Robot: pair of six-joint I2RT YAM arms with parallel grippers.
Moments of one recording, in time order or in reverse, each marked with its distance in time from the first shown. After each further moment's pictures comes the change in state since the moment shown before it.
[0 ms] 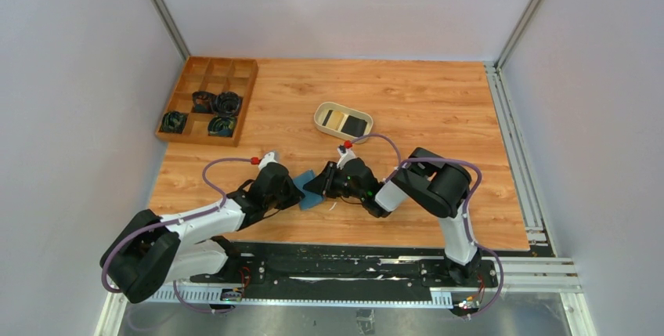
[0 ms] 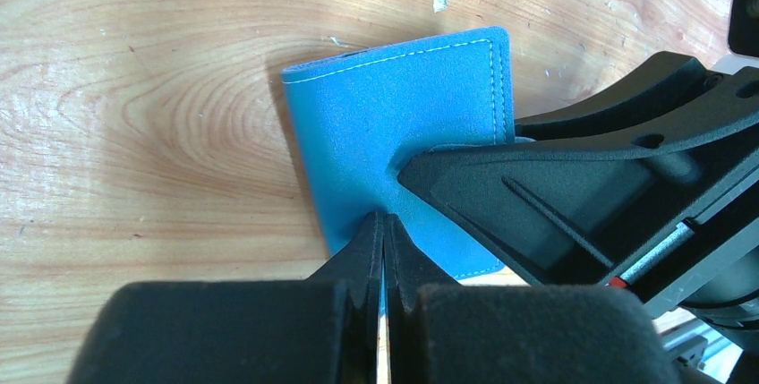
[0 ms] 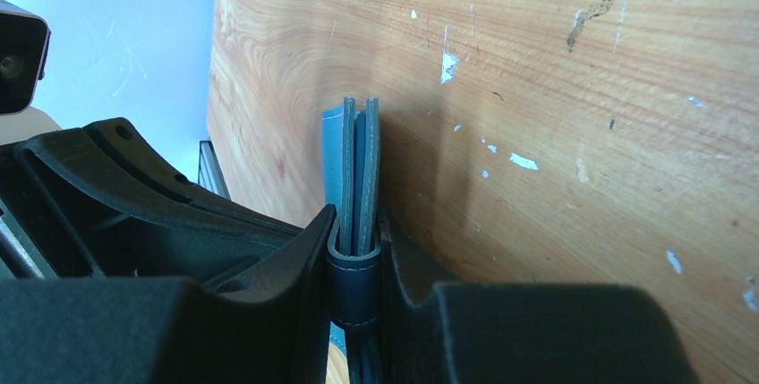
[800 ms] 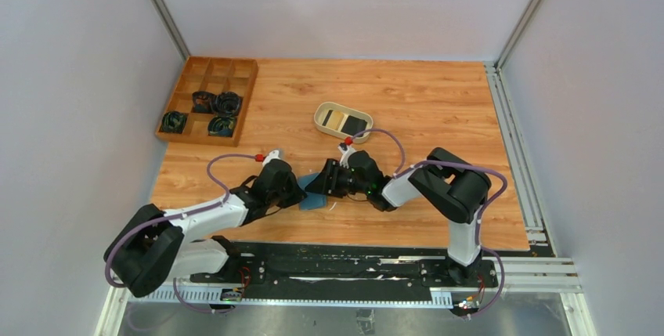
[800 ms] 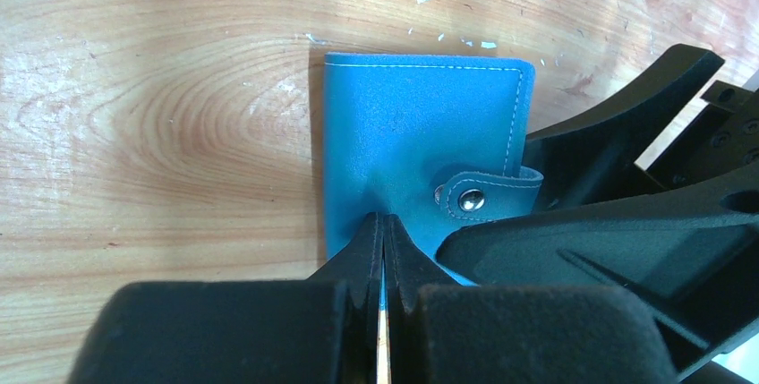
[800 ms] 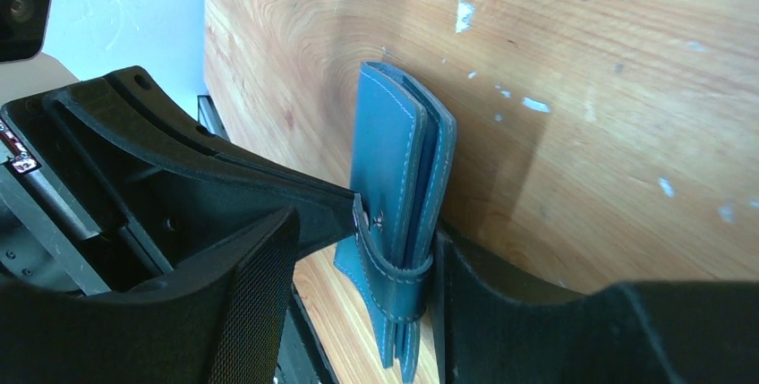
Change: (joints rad) left arm 0.000 0.037 0.043 -0.027 0.024 0.027; right arm -0.045 -0.127 0.000 -0.202 -0.118 -0.045
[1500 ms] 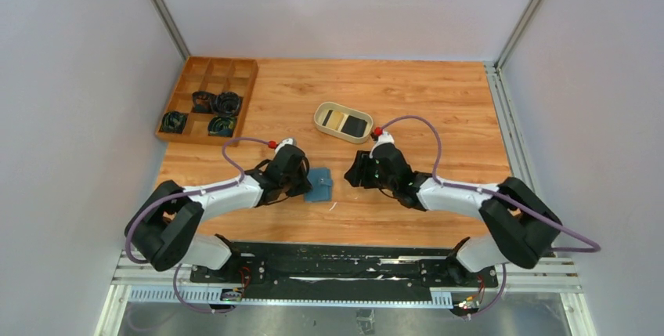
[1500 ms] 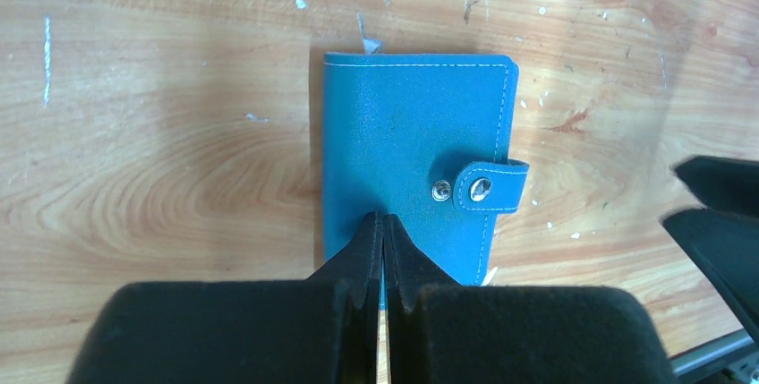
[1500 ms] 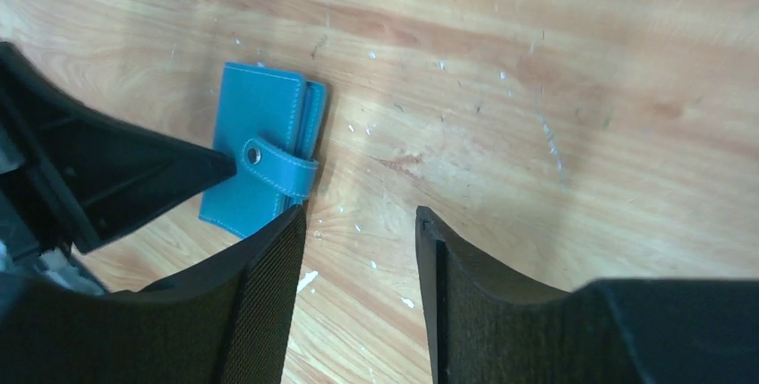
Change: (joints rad) left arm 0.000 0.178 0.186 -0.086 -0.005 0.084; right arm -0.111 -0.437 -0.126 -0.474 0.286 -0.314
